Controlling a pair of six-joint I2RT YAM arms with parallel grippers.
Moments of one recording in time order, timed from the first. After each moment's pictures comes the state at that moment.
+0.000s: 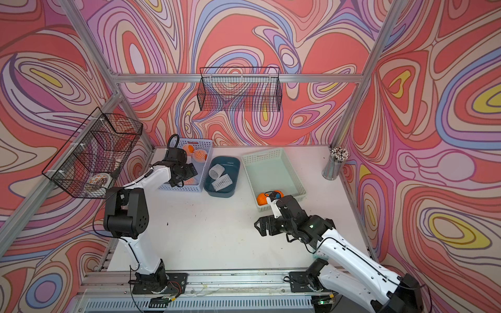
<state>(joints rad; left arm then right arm) -0.08 1.88 1.39 -0.54 -0.12 -0.60 0.66 0.91 0.70 -0.64 -0.20 0.44</state>
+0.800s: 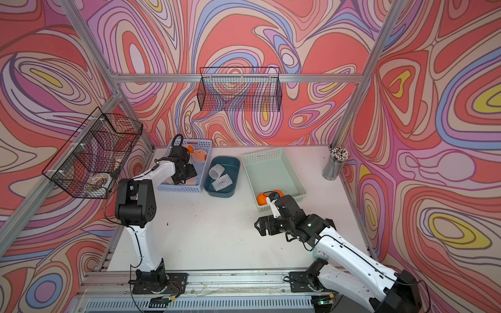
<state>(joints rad) -0.07 2.04 1.54 -0.63 -0.12 -0.56 0.66 0.94 0.70 -0.64 -0.18 0.44</state>
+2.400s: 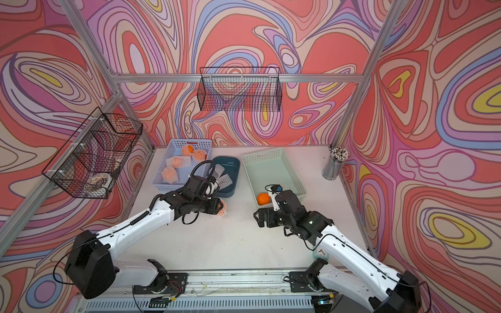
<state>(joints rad) -0.61 1.34 0.92 -0.56 0.10 -0.38 0.66 0.94 0.77 -0.60 -0.10 0.50</state>
